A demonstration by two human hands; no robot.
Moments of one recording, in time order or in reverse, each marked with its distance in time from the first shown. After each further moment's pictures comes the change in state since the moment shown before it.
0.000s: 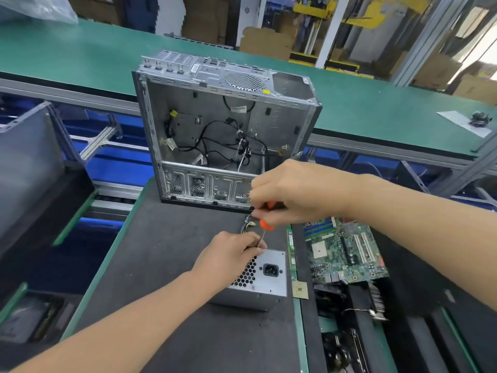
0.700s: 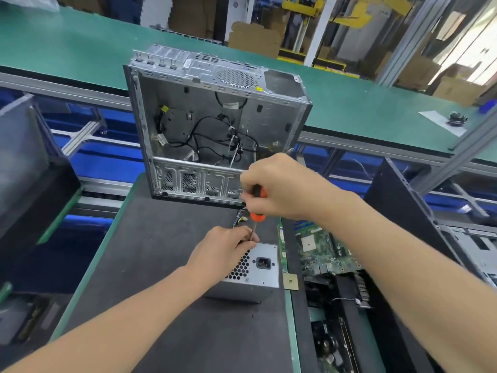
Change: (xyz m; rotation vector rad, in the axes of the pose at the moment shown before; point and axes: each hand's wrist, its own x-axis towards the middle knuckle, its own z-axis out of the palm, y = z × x) left_hand -0.002 0.000 0.000 0.041 0.028 0.047; right_hand 0.012 -0.016 0.014 0.068 0.089 0.404
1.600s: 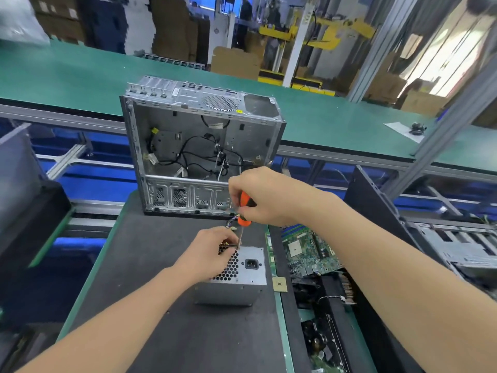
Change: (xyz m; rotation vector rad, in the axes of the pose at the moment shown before) left_hand -0.002 -0.003 -0.020 0.011 0.019 0.197; right_hand -0.014 -0.016 -0.025 0.087 -0.158 0.121
